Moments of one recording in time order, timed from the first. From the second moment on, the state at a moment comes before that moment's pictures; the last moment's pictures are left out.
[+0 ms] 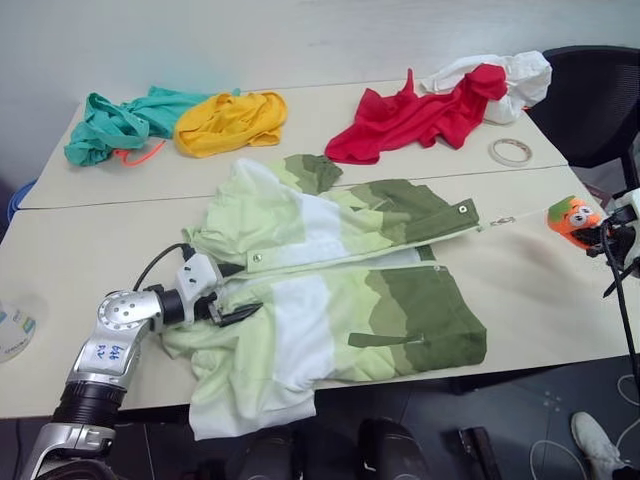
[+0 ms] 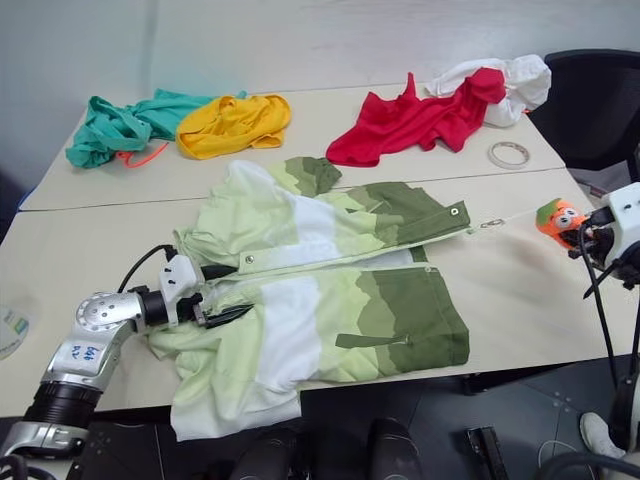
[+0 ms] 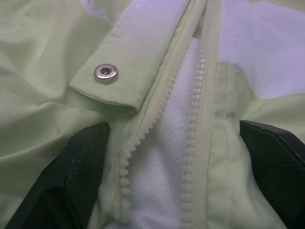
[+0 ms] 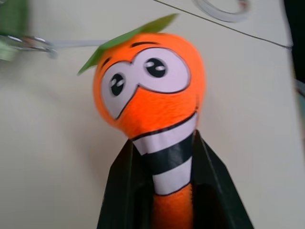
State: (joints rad) left arm -0.28 0.66 0.01 0.20 -0.24 0.04 -0.93; right arm -0.64 -1.00 -0.19 0.83 0.23 0.14 1.04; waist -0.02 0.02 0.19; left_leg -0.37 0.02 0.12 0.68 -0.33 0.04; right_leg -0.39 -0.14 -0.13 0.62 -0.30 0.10
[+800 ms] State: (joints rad) left arm 0.19 0.76 0.46 -0.14 -0.43 0.12 -0.95; right arm -0.26 -0.68 -0.15 0.02 0.51 0.01 1.19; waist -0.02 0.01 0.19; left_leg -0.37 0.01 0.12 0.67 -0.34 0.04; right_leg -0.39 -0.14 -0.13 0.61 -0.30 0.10
